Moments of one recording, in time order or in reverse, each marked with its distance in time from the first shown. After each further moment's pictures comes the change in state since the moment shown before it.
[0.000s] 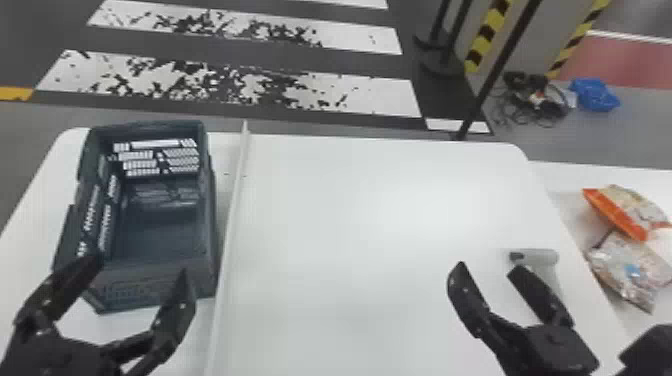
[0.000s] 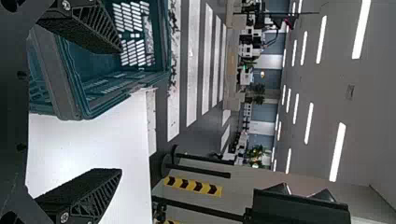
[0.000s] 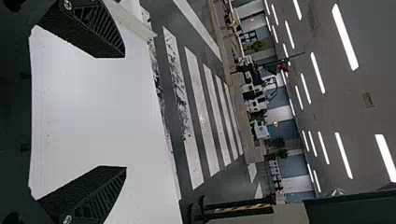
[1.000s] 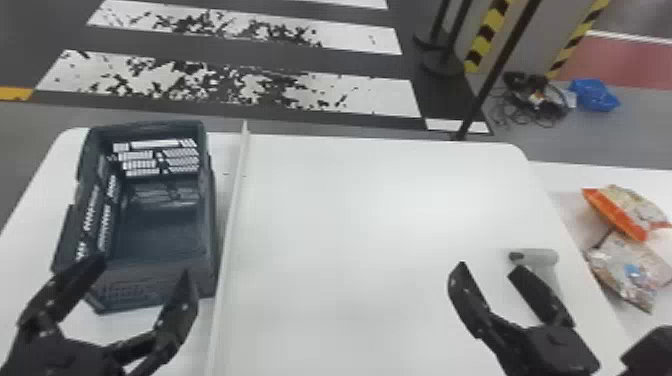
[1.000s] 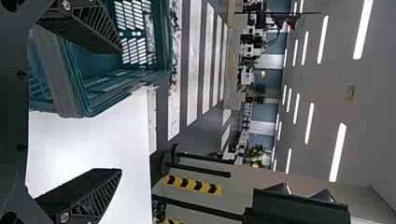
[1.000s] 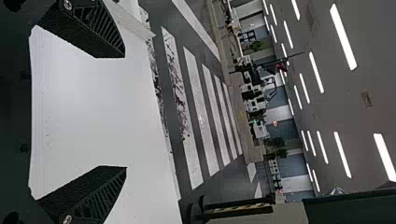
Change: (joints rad) left arm -0.002 -0.002 -0.008 0.004 0.002 0.000 -0.003; right arm 0.005 -0.002 0.000 0.000 -0.005 -0.009 0.000
